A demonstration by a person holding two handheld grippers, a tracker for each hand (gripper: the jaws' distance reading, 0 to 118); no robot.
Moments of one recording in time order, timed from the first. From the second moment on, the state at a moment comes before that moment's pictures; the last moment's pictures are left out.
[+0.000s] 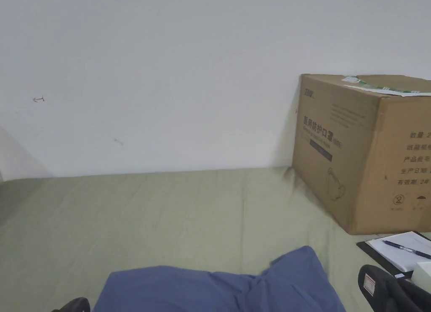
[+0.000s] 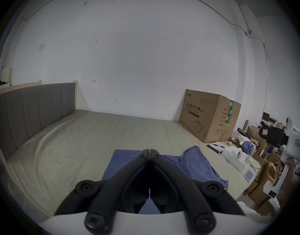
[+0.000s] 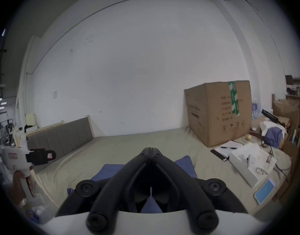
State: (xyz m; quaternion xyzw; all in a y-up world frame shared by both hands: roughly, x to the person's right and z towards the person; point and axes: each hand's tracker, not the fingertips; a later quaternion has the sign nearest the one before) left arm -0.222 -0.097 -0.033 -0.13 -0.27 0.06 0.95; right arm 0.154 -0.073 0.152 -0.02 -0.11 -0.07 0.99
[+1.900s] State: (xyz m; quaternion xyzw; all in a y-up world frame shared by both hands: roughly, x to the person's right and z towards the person) left arm -0.105 -0.209 -0.413 -0.43 -0.25 -0.12 0.86; right arm 0.408 -0.205 -0.176 -0.49 -0.13 -0.22 0.83
